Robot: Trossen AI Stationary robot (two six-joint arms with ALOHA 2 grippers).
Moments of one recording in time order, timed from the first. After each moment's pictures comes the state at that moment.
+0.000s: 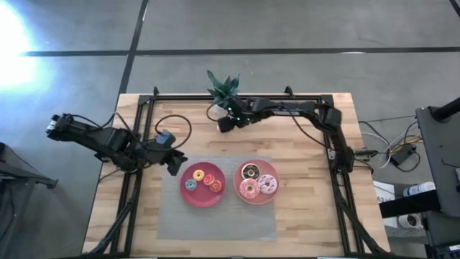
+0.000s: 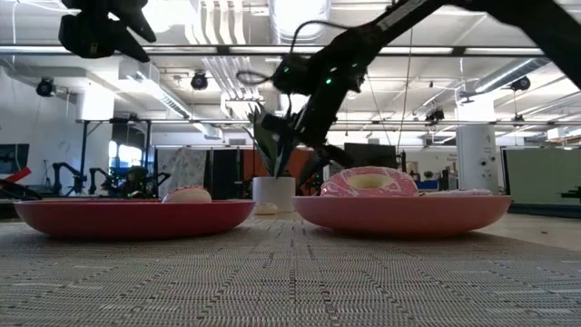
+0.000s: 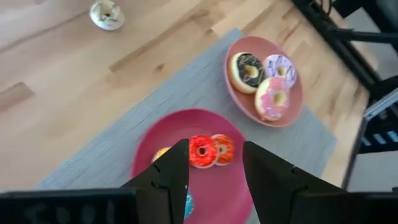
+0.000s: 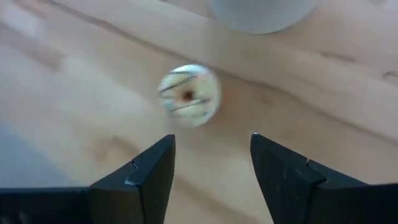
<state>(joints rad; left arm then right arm) -0.30 0.89 0.94 -0.83 -0.36 -1.03 -0.35 2.11 1.62 -0.57 0.01 0.84</state>
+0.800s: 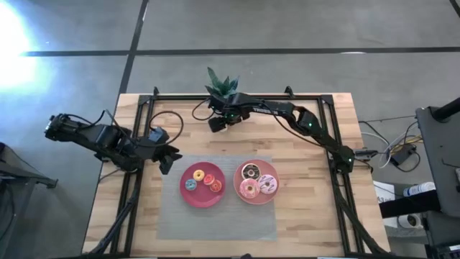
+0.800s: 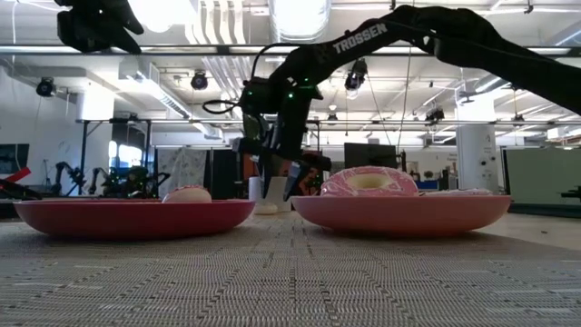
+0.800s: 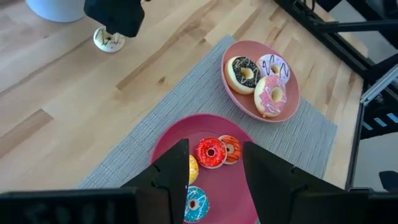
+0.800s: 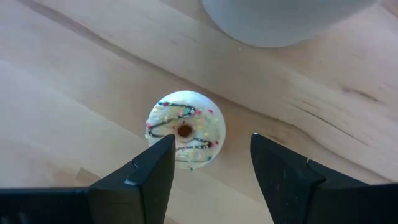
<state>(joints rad) -0.30 0.80 0.93 -0.88 -0.37 -0.89 -0.36 2.47 2.21 -1.01 0.05 0.76</state>
